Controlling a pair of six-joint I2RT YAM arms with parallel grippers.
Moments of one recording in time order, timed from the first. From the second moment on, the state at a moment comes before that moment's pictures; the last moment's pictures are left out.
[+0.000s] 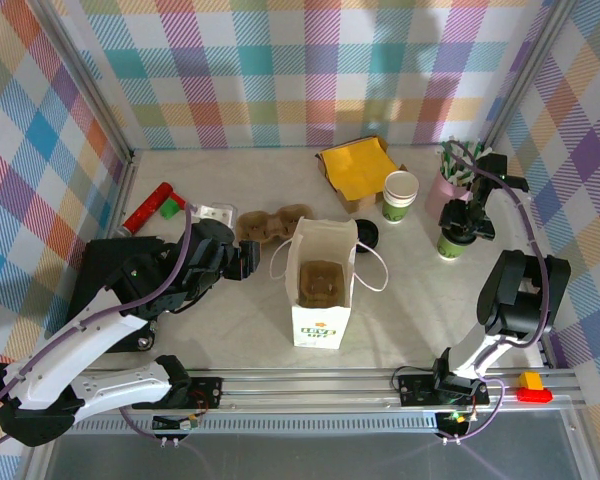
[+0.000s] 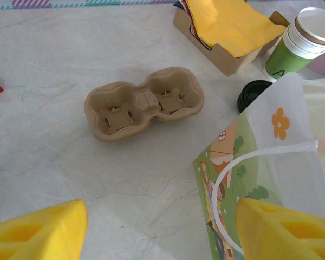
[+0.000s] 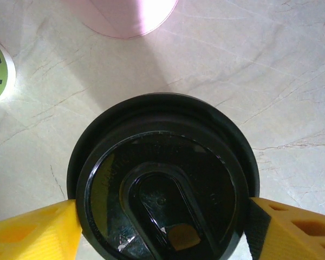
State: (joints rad) left arm -0.86 0.99 1.23 -0.97 -0.43 -0.53; right arm -0.20 1.67 1.40 -0.99 0.02 0.12
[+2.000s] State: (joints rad) left arm -0.84 1.04 1.22 -0.94 -0.38 -0.52; right arm -0.20 1.77 1.49 -1.04 0.04 0.12
